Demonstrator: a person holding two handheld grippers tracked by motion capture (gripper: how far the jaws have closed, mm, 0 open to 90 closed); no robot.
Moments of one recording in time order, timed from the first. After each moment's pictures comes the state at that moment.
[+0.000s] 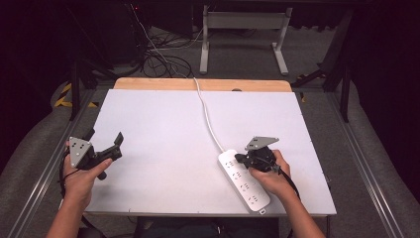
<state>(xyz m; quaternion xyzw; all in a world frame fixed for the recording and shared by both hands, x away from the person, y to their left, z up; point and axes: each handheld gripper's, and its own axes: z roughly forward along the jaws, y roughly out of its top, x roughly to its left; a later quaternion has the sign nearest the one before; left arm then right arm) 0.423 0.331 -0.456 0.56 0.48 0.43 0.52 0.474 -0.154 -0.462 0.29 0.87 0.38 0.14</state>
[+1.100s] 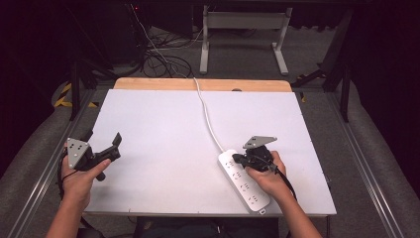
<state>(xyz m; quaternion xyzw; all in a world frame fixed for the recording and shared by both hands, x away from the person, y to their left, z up) 0.420 0.334 -0.457 0.56 0.48 0.43 0.52 0.474 -0.148 -0.462 0.32 0.86 0.39 0.13</state>
